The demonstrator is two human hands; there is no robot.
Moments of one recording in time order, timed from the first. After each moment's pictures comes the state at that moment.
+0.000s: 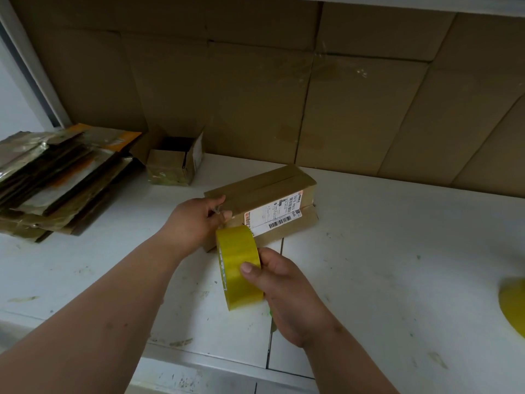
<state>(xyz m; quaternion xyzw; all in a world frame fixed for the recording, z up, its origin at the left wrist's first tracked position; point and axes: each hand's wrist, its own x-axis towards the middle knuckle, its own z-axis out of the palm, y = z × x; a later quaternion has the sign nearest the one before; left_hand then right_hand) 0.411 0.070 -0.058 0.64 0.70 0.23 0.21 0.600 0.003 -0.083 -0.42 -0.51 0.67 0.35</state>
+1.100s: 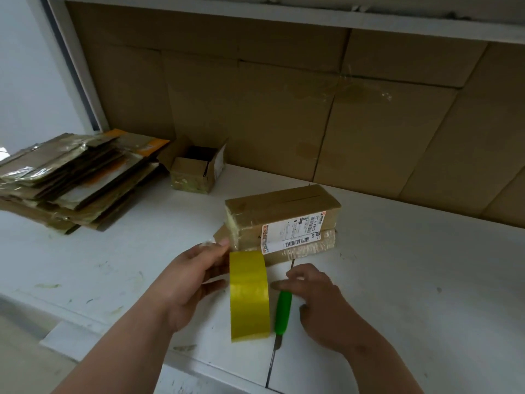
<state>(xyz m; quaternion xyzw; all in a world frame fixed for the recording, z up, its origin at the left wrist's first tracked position) 0.434 -0.011 -0.064 0.28 0.60 0.50 0.56 0.658 0.035 -0.098 -0.46 -0.85 0.25 0.07</state>
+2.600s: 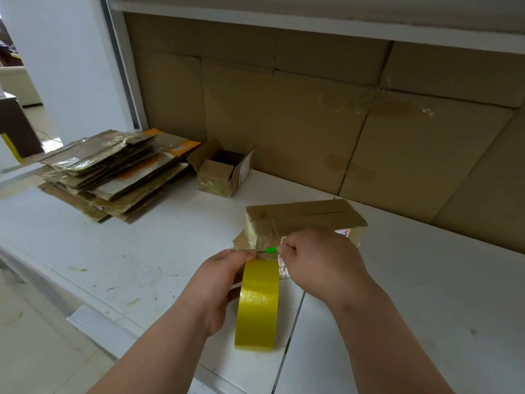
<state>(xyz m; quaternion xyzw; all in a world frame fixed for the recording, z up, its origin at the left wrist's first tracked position) 0.462 -0.003 -0.062 0.21 0.59 0.56 0.54 0.605 0.070 -0.015 -0.48 -0.87 0.09 0.08</state>
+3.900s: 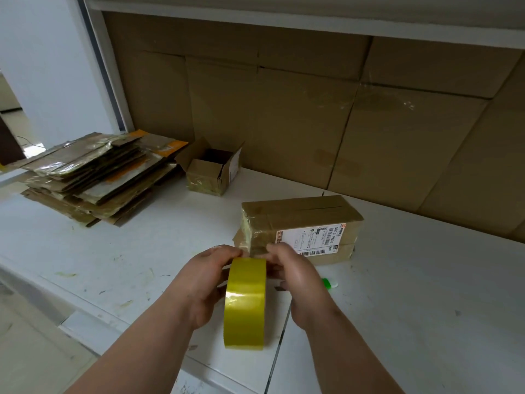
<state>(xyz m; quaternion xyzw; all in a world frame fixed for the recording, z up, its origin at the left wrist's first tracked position) 0.454 -0.004 -0.059 0.21 0.62 0.52 0.54 0.590 0.046 -0.059 -0.54 -0.51 0.61 0.26</state>
